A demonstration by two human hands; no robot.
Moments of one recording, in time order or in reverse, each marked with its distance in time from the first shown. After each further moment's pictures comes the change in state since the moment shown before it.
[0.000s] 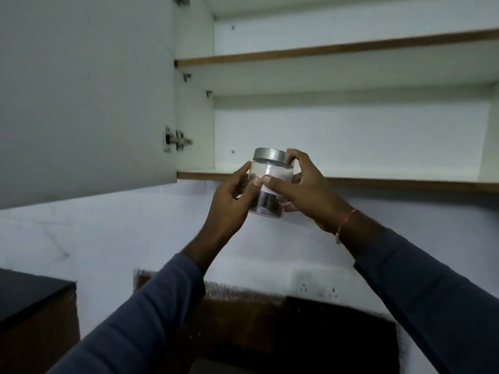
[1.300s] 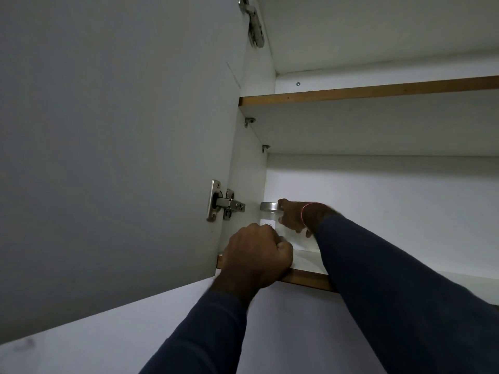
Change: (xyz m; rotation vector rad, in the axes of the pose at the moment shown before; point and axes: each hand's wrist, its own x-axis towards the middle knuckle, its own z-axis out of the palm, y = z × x) left_hand 0.184 -0.126 -0.104 0.965 0.057 0.246; right_hand 0.370 0.070 0.140 -1.111 -0.277 0.111
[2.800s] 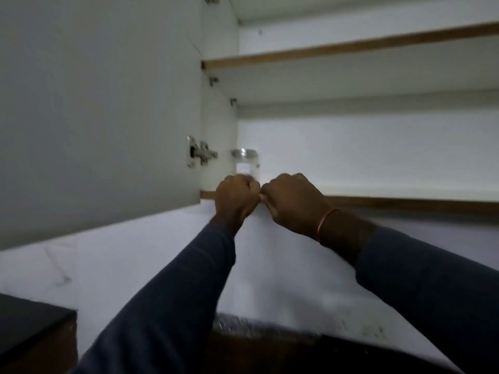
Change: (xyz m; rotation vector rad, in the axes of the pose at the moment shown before) left_hand -0.042 0.064 -0.023 -0.114 0.048 -0.209; right_hand -0.267 0.002 0.013 -0.166 0.468 -0.386
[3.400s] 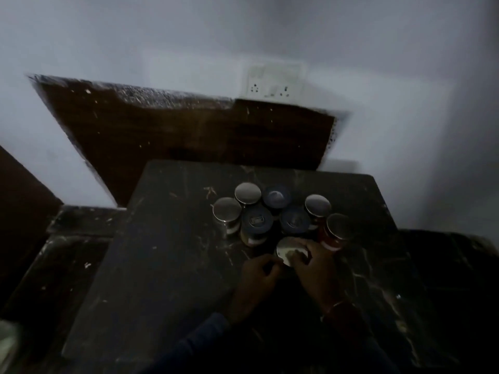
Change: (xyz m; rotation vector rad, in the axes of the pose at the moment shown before) left_hand -0.631 0.117 0.054 -0.603 -0.948 -0.673; right_hand -0.595 -0.119 0.065 0.690 -0.516 1.300
